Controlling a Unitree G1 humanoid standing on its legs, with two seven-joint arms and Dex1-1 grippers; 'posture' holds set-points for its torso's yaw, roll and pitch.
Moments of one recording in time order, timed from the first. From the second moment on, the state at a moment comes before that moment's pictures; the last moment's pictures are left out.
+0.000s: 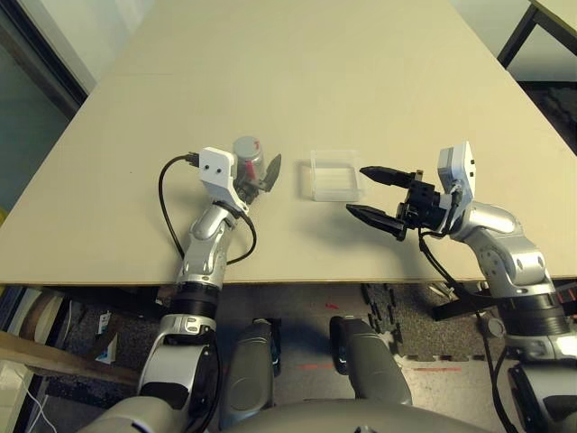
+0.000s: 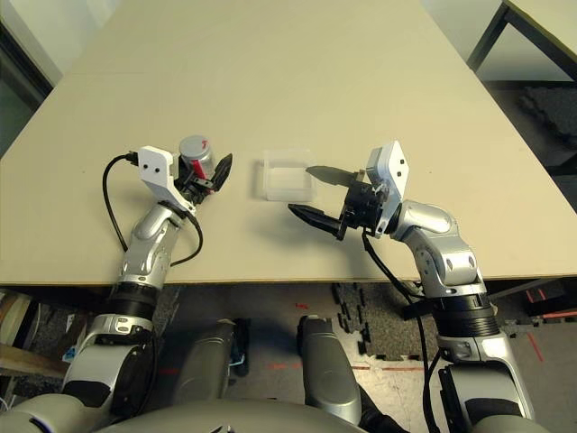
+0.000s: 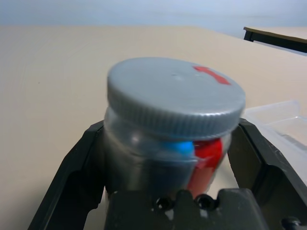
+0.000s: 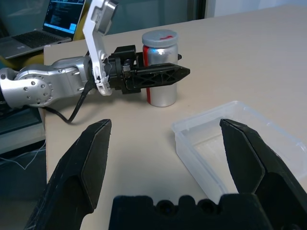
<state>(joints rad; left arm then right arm) -0.42 0.12 0.07 0.37 -0.21 -0.13 -0.37 -0.33 -0.46 -0.01 -0.01 0.47 0.22 1.06</state>
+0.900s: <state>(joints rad) -0.54 0.13 0.07 0.56 -0.16 -0.20 -0.33 -0.30 -0.46 -0.01 -0.03 0.47 0.22 1.05</state>
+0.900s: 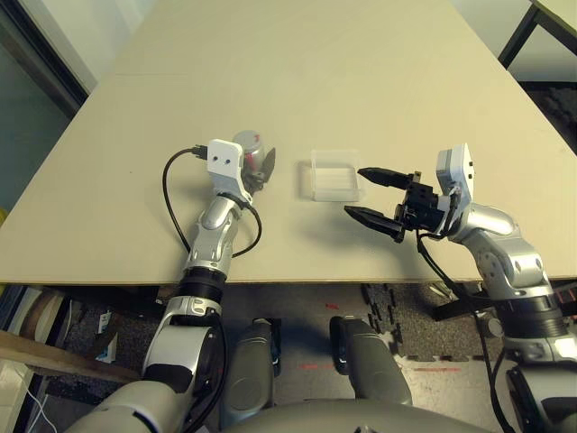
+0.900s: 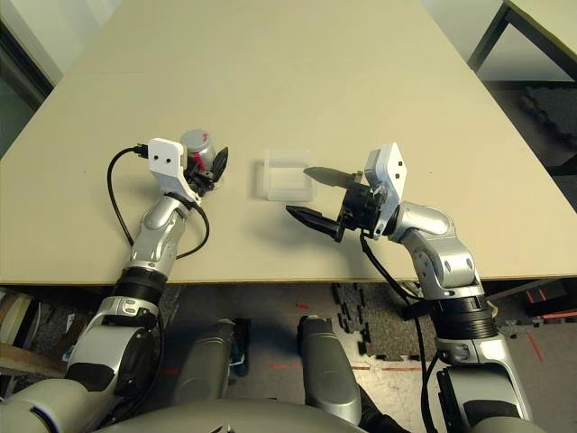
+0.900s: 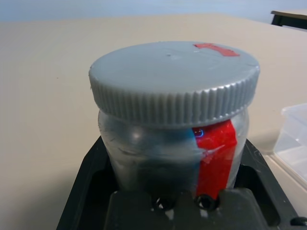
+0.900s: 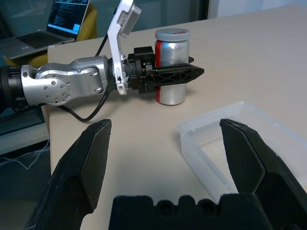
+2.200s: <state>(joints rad) -0.73 0.36 -0.03 0.45 -0.44 0.30 -1.19 -0.74 -0.41 0.05 0.07 0.57 0.55 1.03</state>
